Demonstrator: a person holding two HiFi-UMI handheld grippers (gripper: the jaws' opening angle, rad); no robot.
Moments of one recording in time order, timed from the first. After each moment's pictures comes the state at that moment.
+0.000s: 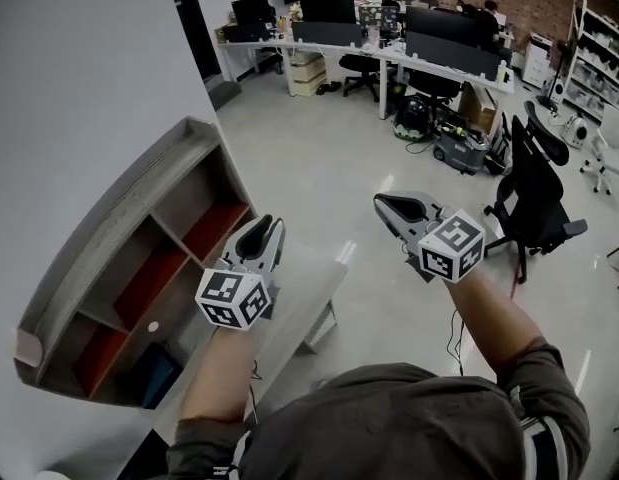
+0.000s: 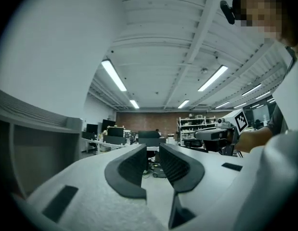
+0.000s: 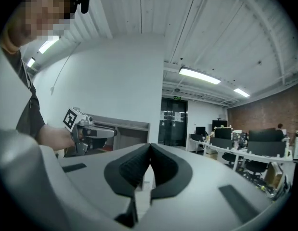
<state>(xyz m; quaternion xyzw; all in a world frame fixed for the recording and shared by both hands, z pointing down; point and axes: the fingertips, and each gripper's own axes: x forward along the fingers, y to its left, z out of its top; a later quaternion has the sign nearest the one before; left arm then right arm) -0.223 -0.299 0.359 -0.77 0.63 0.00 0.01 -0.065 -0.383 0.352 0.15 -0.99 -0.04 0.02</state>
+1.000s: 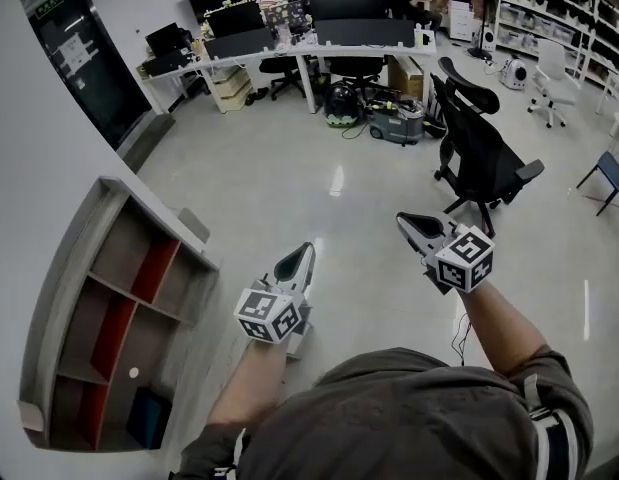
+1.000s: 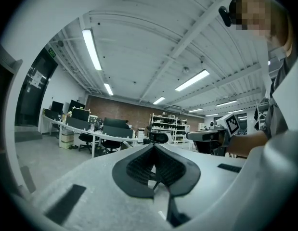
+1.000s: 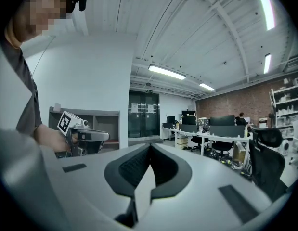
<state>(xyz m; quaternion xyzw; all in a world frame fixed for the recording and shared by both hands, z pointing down) 0.020 -0.375 0.454 -0.87 0.48 0.01 -0.06 0.192 -0.427 0.443 0.30 -0.95 0.02 0.04</state>
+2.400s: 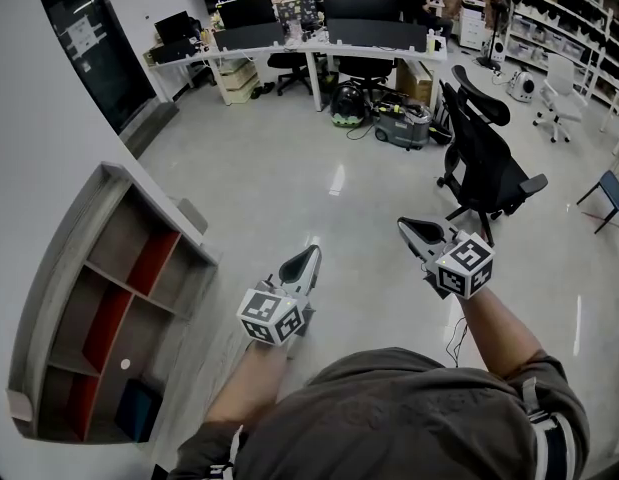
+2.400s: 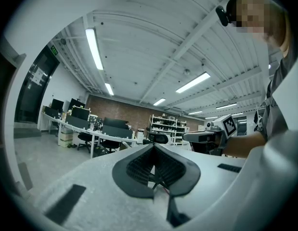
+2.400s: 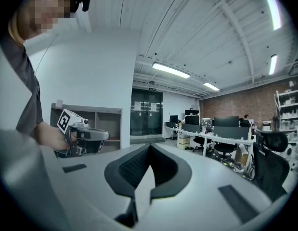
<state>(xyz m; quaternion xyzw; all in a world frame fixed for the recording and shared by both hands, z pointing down) 0.013 -0.381 0.459 -0.88 0.48 0.02 -0.07 0.171 -0.438 0.446 0.29 -0.96 0.01 0.06</state>
